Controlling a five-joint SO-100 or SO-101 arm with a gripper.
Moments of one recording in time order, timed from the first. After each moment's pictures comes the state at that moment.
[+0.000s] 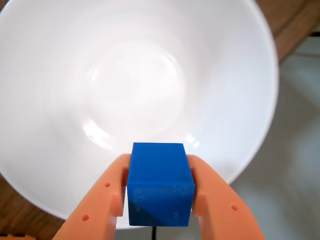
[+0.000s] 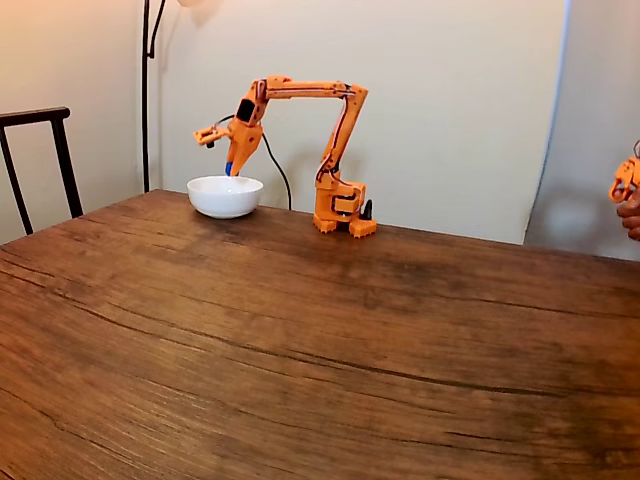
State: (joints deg) arm 92.4 108.3 112.9 63.2 139.0
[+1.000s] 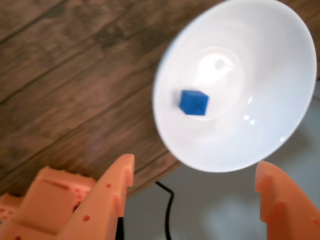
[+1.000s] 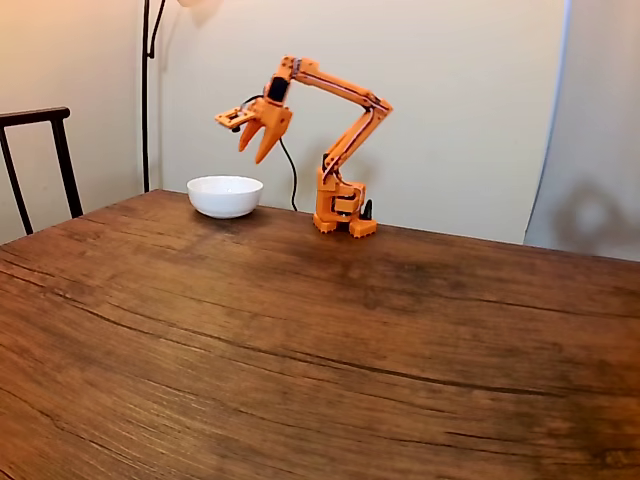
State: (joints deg) arm 74.1 133.3 114.5 88.1 134.7
